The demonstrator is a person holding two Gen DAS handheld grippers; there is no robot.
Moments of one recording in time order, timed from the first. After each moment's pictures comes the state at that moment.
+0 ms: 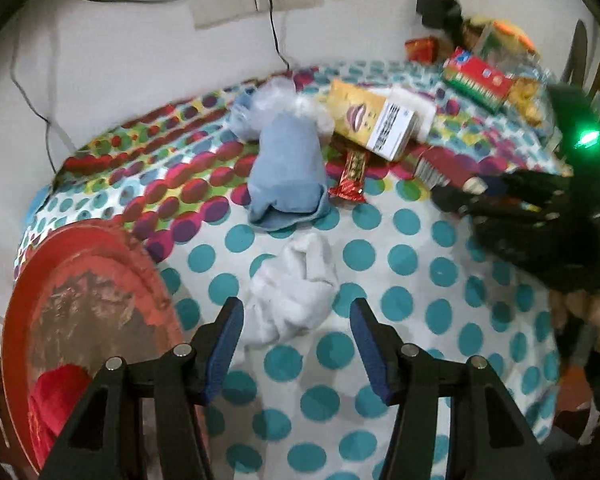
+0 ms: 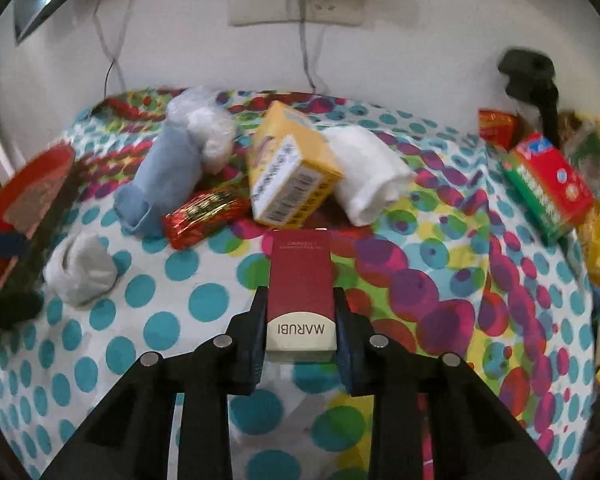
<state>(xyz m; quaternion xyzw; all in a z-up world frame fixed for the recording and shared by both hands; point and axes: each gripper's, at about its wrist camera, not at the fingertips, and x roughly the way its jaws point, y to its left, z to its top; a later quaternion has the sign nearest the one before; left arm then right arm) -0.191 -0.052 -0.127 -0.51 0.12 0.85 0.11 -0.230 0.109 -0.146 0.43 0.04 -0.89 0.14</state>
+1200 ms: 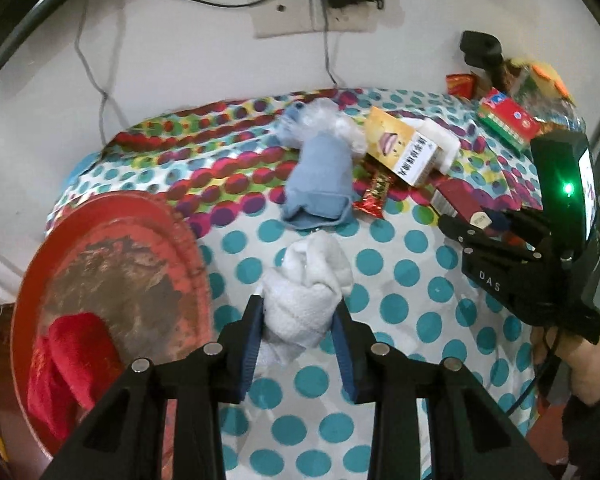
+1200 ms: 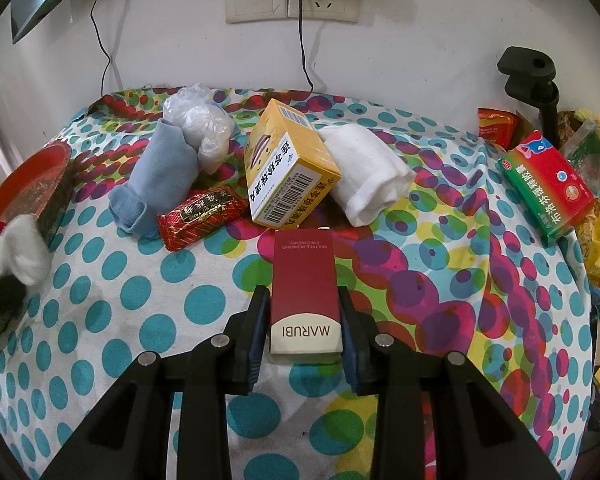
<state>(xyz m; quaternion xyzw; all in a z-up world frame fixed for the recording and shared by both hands) -0.160 -0.063 -0.093 -0.48 0.06 0.87 0.02 -0.229 0.099 -0.146 0.43 0.07 -0.89 0.13</state>
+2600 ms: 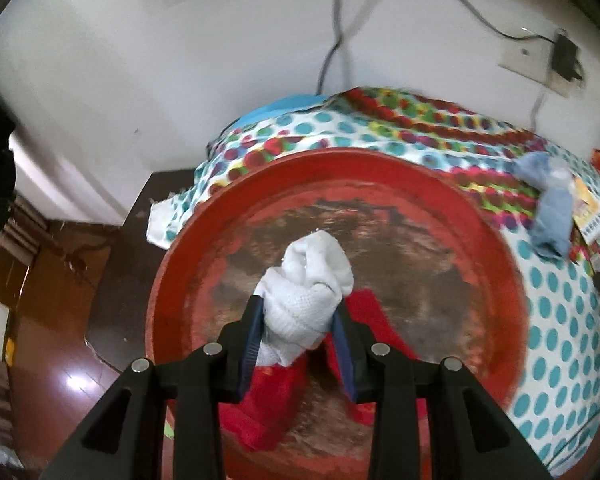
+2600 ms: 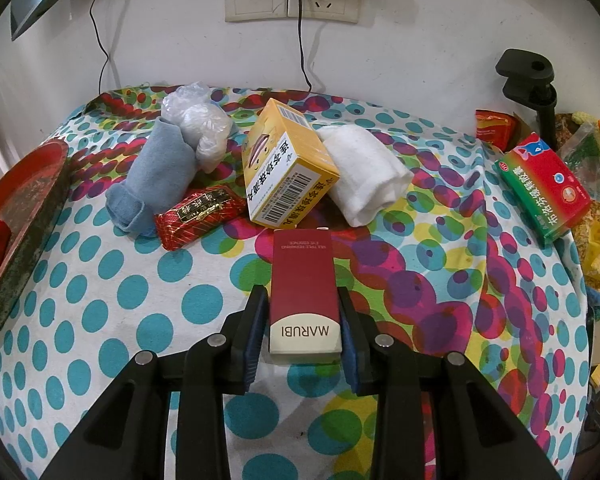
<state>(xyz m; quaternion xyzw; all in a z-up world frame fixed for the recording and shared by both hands) -0.145 -0.292 -0.076 -0.50 -0.01 0.85 -0.16 -0.230 0.099 -0.146 0.43 0.07 -0.89 0.12</state>
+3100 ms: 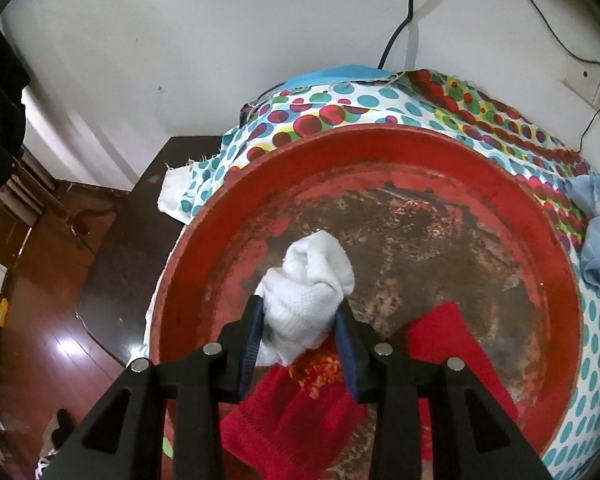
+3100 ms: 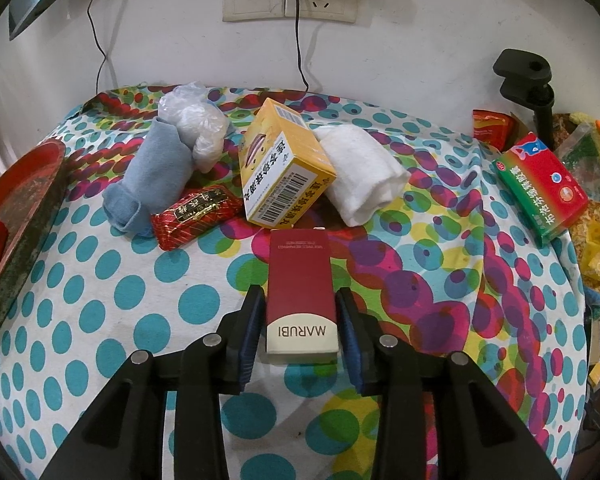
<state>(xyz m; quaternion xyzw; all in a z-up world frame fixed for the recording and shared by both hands) -0.152 -0.341 -0.112 -0.51 -0.05 0.83 -0.20 -0.232 0.107 -0.146 0.43 0.07 -0.89 0.12</state>
